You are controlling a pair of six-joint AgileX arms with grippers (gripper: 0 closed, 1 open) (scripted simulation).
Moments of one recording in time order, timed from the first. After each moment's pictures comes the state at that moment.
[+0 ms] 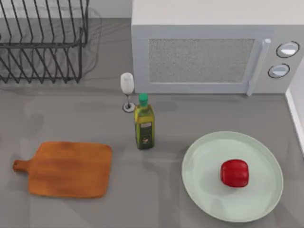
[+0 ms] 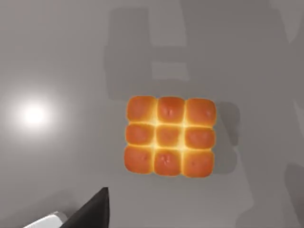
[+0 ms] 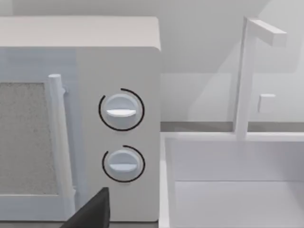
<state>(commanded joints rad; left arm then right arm) 0.18 1.40 1.01 -0.74 0.00 0.28 0.00 0.00 0.00 0.00 0.00 0.00</state>
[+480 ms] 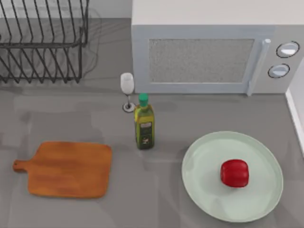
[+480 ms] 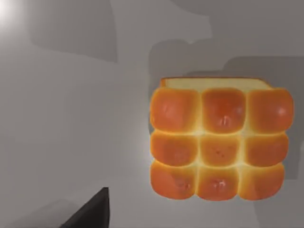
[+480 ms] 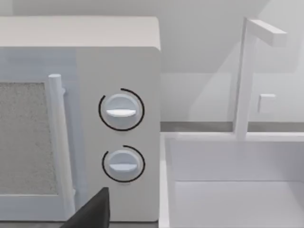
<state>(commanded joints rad) 0.24 1.89 1.36 -1.00 0.00 0.37 0.00 0.00 0.00 0.00 0.00 0.00</state>
